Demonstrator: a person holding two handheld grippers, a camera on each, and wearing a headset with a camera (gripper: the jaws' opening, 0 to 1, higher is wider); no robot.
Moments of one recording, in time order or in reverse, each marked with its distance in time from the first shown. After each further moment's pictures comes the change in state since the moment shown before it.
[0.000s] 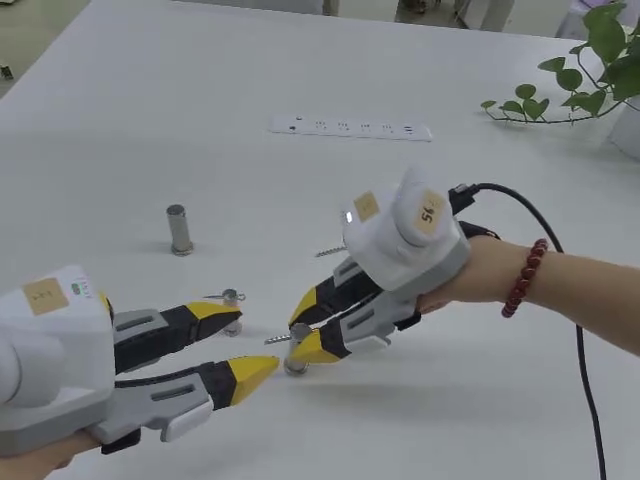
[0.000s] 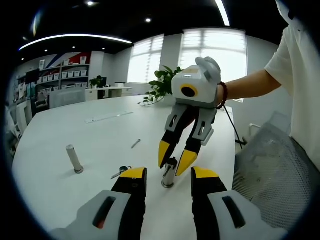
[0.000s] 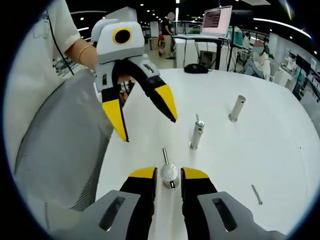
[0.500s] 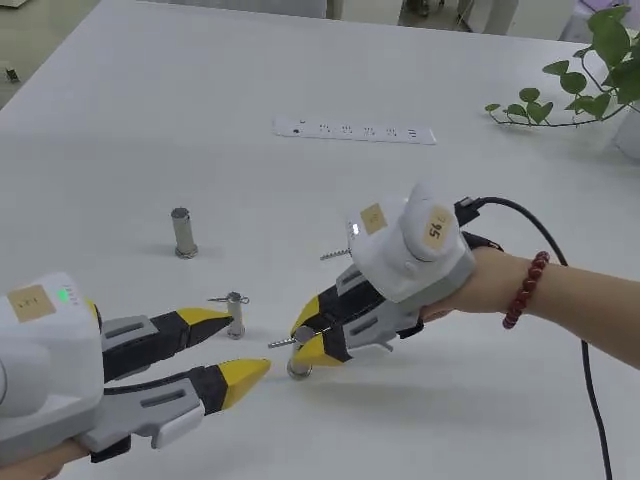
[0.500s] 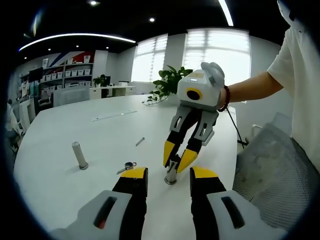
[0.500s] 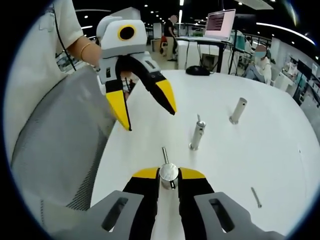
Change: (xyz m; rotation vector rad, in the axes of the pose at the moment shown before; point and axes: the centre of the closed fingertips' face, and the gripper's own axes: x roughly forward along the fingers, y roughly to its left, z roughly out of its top) left arm -0.009 0.005 -0.003 -0.014 0.005 0.031; right arm 0.002 -0.001 -0.001 -0.033 -0.022 -0.007
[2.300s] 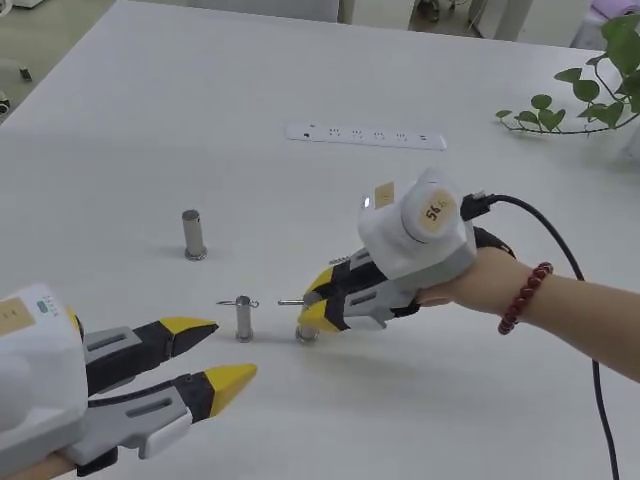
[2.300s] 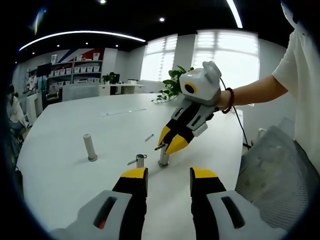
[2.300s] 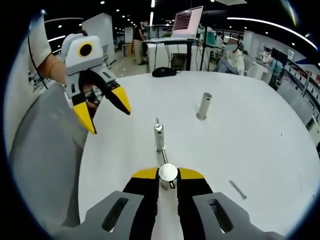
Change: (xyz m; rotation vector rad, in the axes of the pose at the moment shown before) left arm -0.013 0.011 -0.006 -0.047 0.000 0.070; right arm -0.007 -0.048 0.002 0.161 -0.017 -0.201
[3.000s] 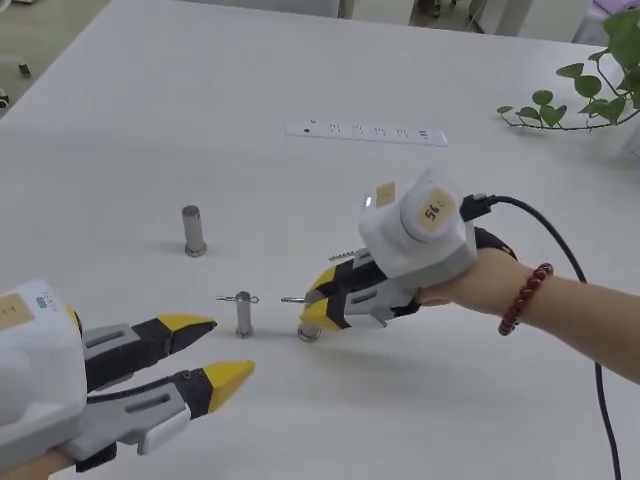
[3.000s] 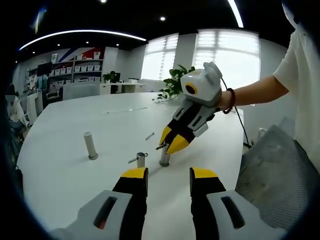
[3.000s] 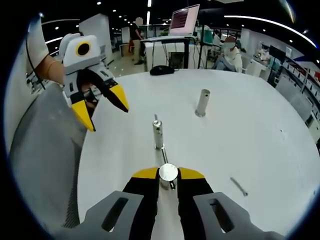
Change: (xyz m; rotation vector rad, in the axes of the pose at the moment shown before) left arm 0.000 0.001 -0.003 -0.004 0.009 0.004; right arm 0.001 0.000 -0.005 0.007 0.008 -0.009
